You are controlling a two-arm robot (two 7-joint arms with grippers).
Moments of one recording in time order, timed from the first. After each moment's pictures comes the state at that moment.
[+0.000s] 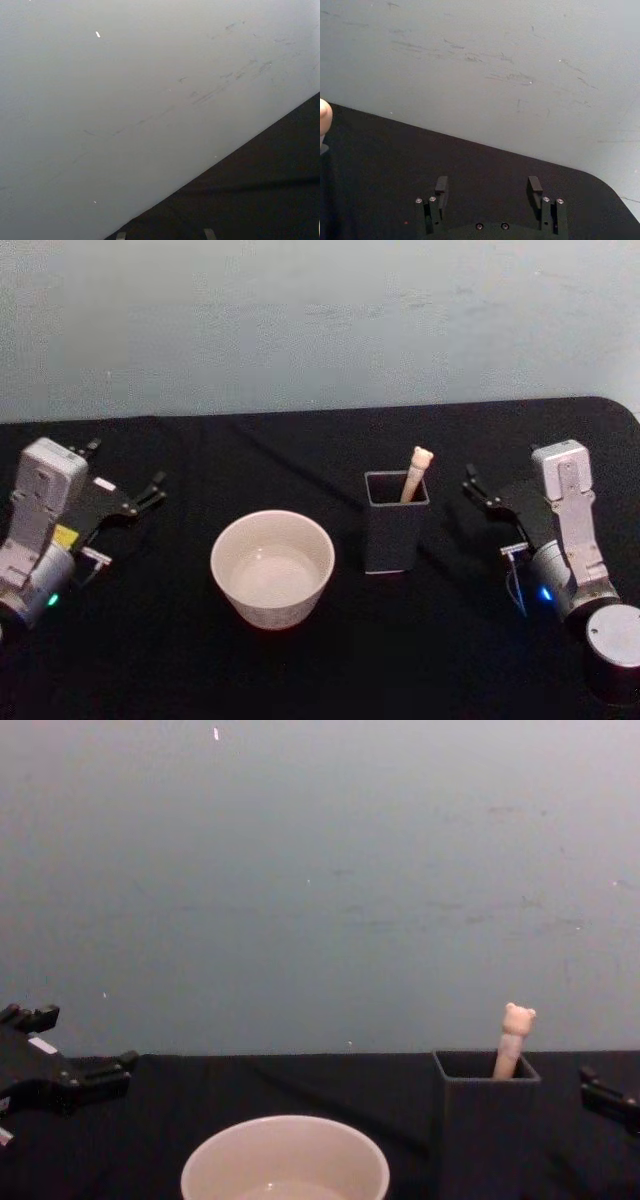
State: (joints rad) left arm -0.20 0.60 0.45 -1.41 -0.25 -0.12 0.03; right arm 0.19 0.32 -0.33 -1.29 0.08 -0.14 -0.15
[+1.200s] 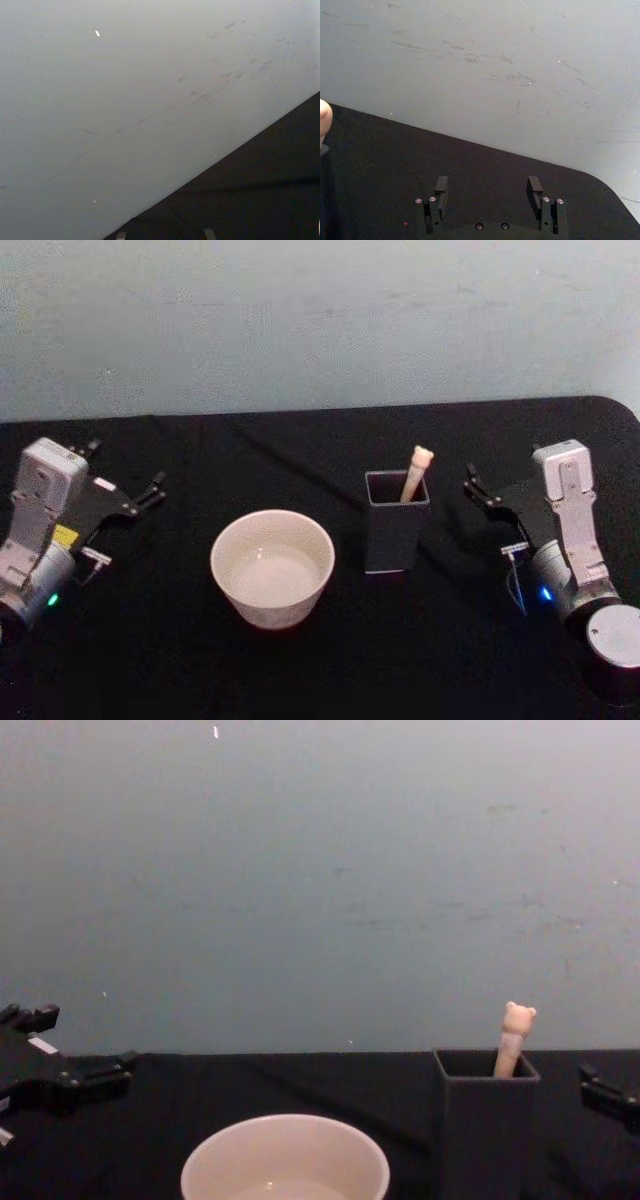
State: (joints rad) left arm -0.20 0.60 0.45 -1.41 -0.25 -0.12 0.03; right arm 0.19 0.32 -0.33 -1.29 0.08 -0.14 -0.15
